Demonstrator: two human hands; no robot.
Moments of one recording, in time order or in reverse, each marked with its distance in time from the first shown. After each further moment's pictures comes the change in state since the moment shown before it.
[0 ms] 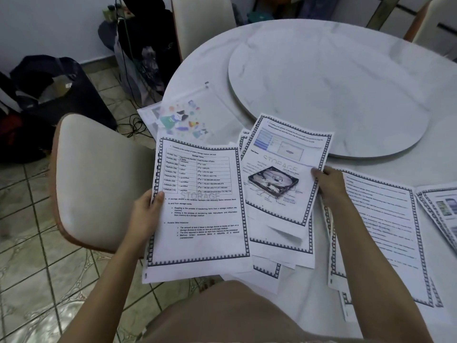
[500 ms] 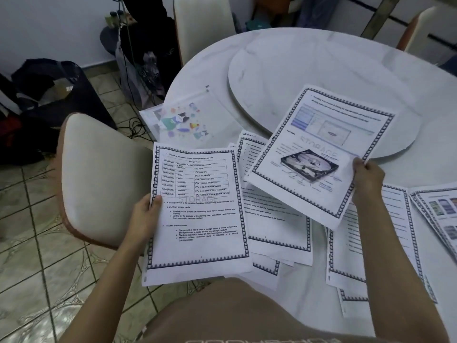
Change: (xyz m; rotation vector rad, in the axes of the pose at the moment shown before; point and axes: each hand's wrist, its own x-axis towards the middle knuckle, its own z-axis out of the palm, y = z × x) left_hand -0.007 -0.007 -0.004 -0.033 0.020 -0.070; right_hand -0.006 -0.022 -0.055 0.182 0.262 -0.121
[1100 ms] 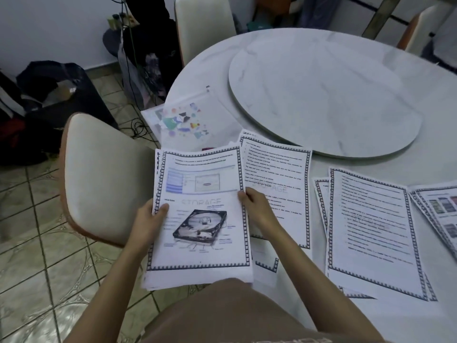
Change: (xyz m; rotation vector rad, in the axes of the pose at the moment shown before) left_hand -0.016 -0.002 0.001 0.030 -0.028 -0.052; right_hand -0.176 0.018 0.099 -0.230 -0.818 -0.116
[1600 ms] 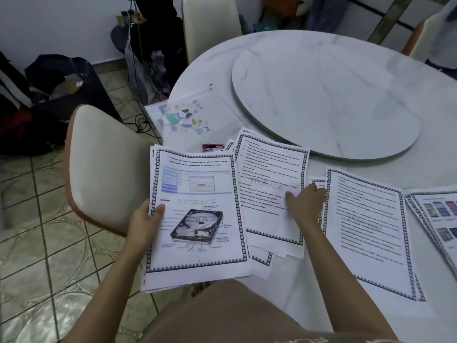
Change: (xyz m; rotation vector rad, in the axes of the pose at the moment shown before) left_hand -0.022 -0.012 -0.003 0.106 0.086 0.019; right_hand 0.015 0.039 -0.084 -0.573 0.496 0.342
